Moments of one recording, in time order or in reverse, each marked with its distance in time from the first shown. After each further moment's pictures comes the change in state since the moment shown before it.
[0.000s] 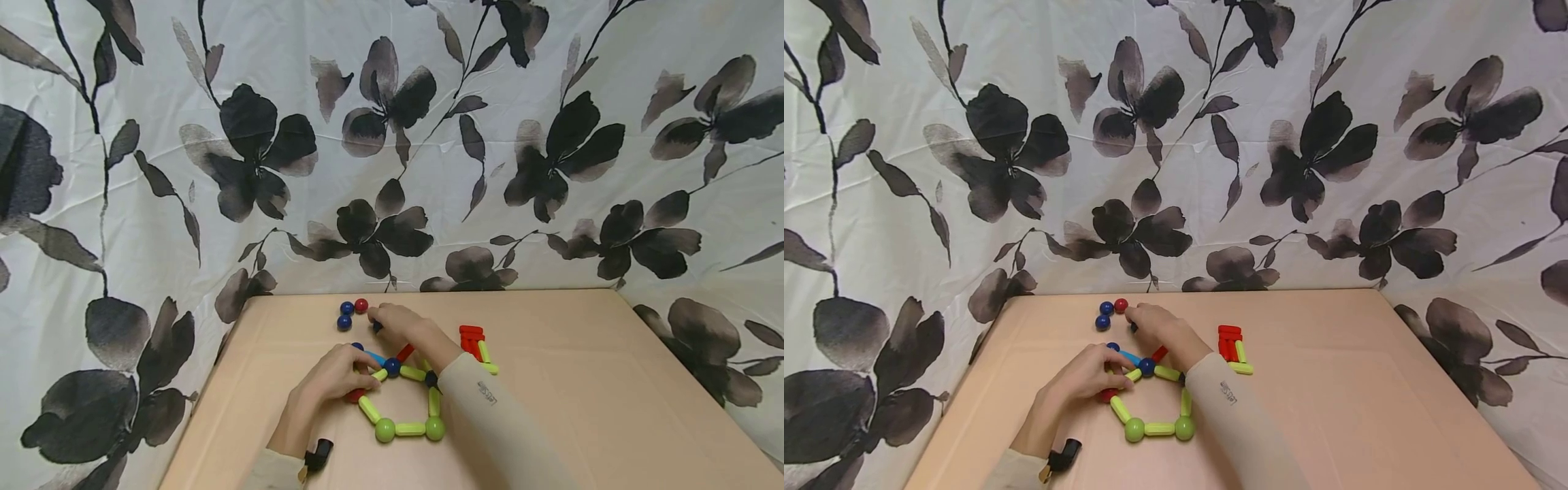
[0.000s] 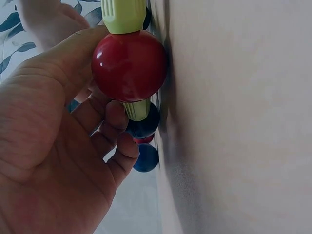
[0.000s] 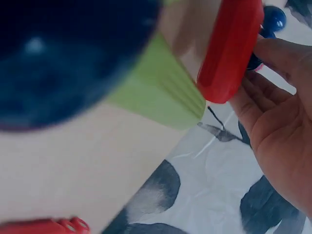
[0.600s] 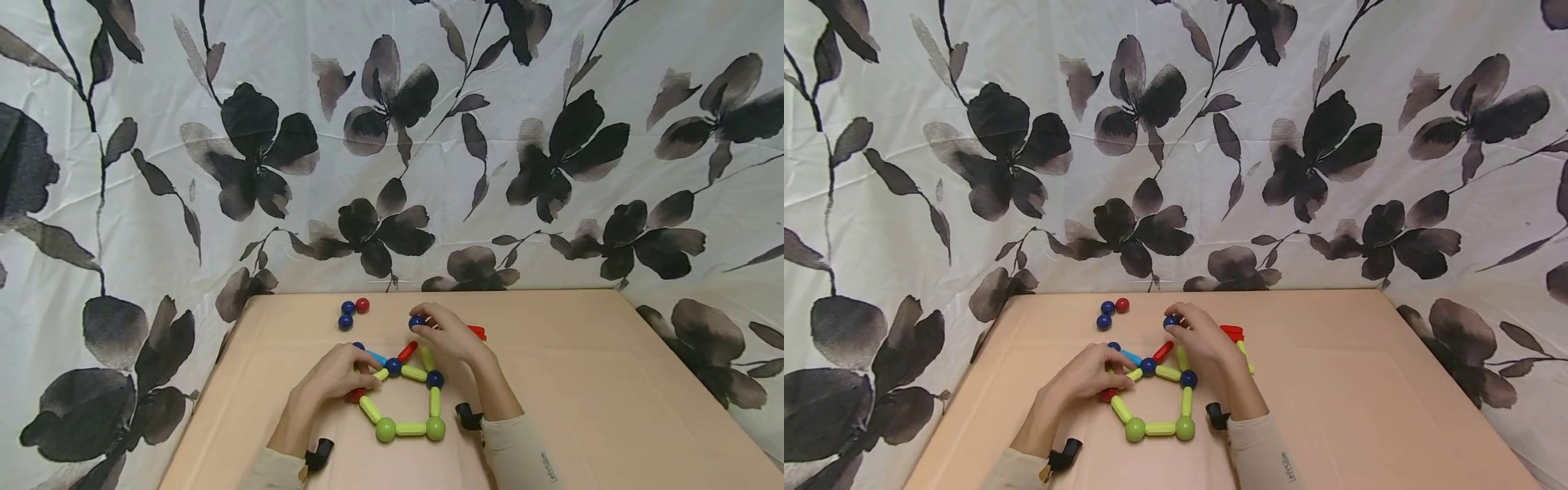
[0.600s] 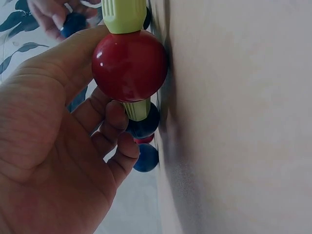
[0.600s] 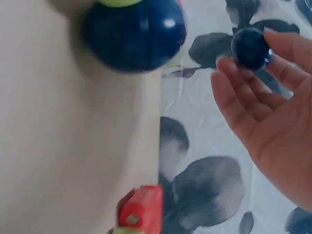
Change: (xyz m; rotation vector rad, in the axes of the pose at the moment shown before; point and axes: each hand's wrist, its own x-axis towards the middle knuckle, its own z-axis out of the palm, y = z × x) left_hand 0.000 0.001 -0.001 -0.020 0.004 -0.024; right_hand -0.095 0.039 -0.003 0.676 0.311 0.104
